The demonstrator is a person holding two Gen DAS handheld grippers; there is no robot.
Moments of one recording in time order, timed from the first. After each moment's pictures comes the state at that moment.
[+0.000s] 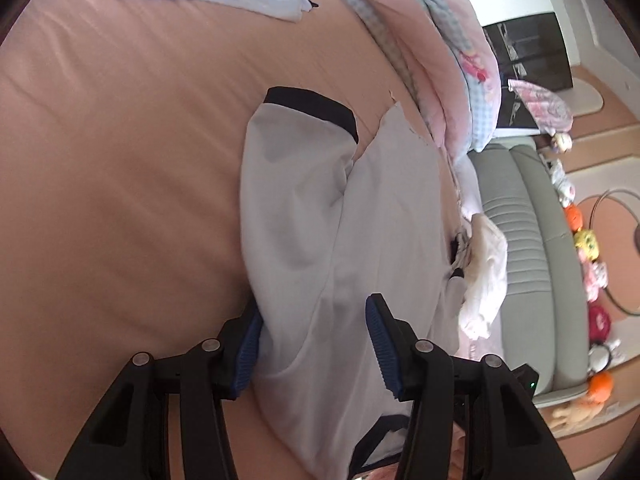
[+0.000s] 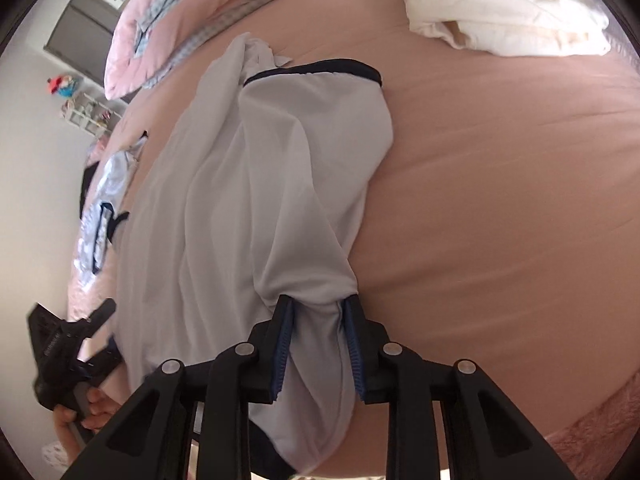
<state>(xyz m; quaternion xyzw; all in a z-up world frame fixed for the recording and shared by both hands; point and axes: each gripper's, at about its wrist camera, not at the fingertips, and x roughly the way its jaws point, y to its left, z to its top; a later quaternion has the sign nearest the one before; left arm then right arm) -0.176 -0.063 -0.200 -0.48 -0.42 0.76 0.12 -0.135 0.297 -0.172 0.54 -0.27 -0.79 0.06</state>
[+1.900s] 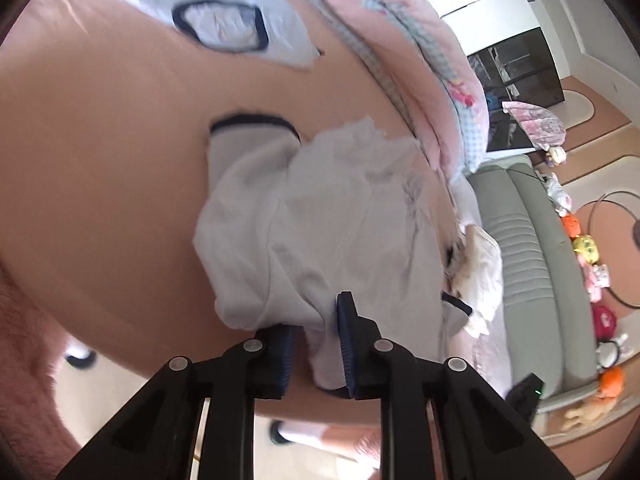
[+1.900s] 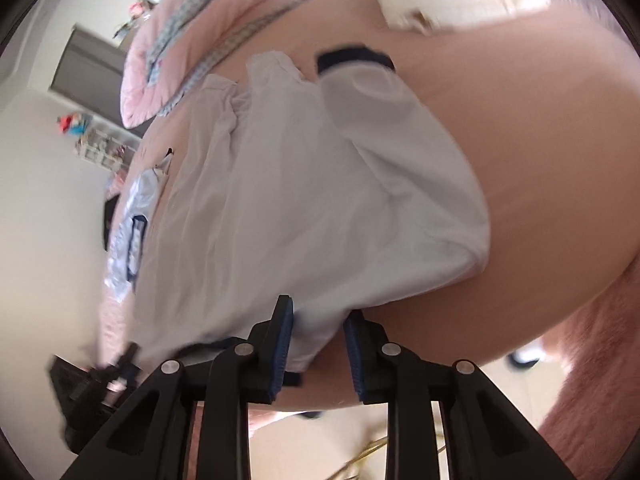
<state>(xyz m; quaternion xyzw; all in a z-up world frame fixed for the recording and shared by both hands) -0.081 -0.093 -0.171 -0.43 -0.40 0.81 0.06 -0.056 0.264 -0.153 0.52 -0.27 -0.81 0.02</state>
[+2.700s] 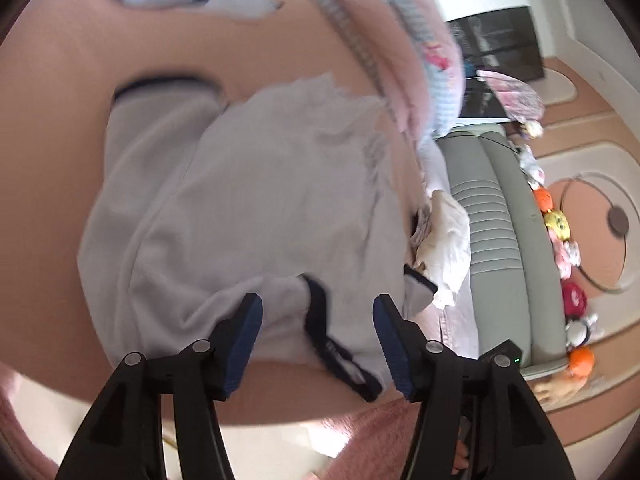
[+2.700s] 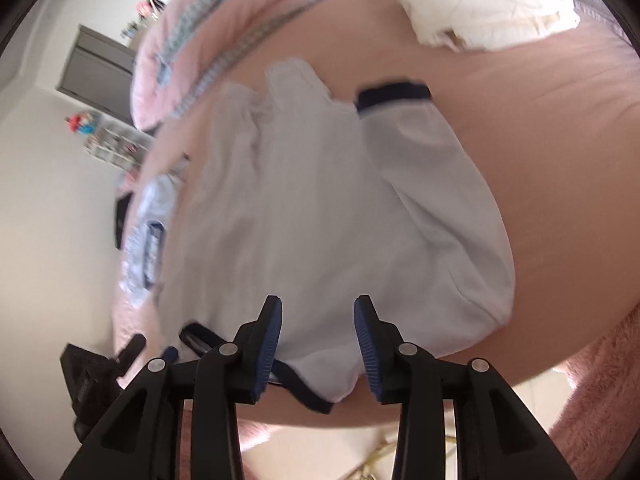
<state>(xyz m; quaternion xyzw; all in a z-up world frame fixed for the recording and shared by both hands) -0.130 -0.058 -0.188 -0.49 -0.45 0.73 0.17 -0.075 0.273 -0.135 0.53 -0.32 -0.78 0.06</state>
